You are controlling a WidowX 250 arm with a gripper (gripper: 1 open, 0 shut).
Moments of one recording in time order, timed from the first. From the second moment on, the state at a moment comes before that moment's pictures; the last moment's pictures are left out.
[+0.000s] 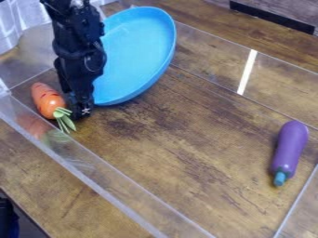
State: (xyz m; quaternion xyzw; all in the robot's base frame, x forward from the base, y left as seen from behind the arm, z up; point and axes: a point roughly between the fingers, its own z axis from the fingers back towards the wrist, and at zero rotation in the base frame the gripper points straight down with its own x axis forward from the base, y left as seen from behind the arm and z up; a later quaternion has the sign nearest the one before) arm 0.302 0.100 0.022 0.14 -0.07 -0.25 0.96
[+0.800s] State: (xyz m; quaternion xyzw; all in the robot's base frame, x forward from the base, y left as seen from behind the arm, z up) arm 0.347 0.123 0.022 0.14 -0.10 -0.20 0.96
